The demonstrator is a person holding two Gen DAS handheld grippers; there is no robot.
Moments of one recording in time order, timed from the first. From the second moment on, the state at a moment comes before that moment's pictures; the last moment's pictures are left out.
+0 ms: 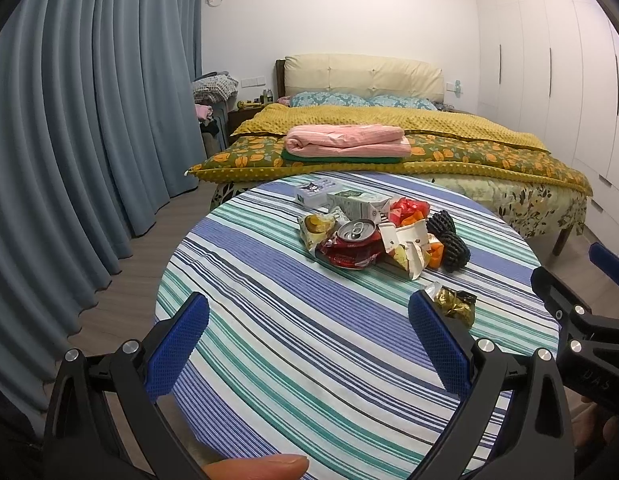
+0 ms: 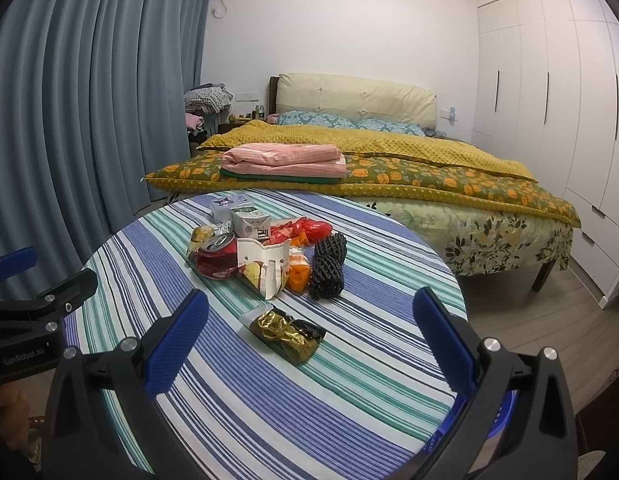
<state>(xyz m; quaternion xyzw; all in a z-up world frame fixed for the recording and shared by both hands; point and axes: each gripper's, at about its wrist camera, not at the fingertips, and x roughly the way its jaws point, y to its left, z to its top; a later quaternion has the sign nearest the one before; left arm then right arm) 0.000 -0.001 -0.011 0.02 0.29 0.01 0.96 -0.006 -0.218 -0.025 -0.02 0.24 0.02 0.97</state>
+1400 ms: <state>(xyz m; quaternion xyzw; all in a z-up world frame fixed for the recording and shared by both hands) -0.001 0.000 -0.011 0.02 0.29 0.01 0.96 -0.002 -0.223 -0.030 -0.01 0.24 0.01 0.97</state>
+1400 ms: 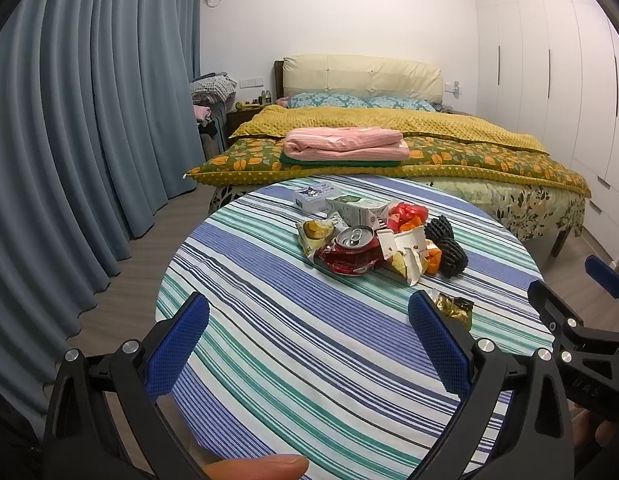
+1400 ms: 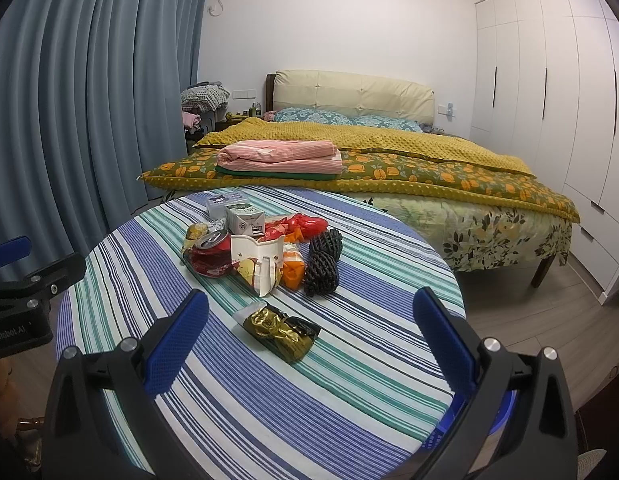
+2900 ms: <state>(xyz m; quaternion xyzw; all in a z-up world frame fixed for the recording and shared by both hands) 0.061 -0.008 -0.088 0.03 0.42 -0.05 0.91 0.021 -0.234 -0.063 0.00 0.30 0.04 0.95</state>
